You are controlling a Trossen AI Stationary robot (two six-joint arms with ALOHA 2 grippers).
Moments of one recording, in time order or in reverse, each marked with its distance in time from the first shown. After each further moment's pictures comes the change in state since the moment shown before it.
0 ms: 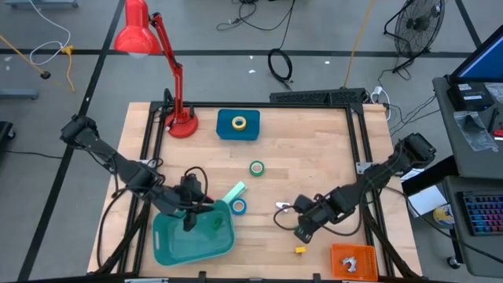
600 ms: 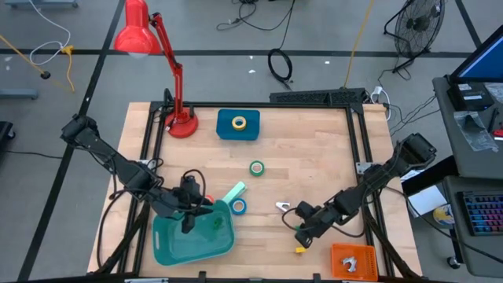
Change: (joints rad) left arm -0.029 0.000 0.000 0.000 -0.017 -0.016; right arm 0.051 -0.002 -0.218 0.443 -0.046 0.187
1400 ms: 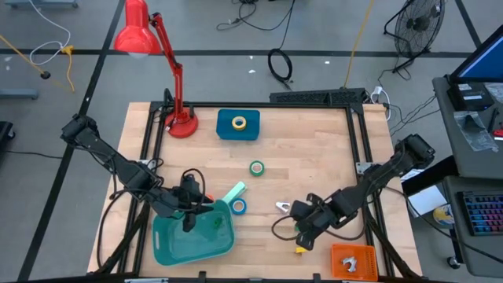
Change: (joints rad) left arm 0.001 0.000 0.000 -0.008 -0.042 -0.004; right arm -0.022 0.021 0.364 -0.525 0.123 -0.420
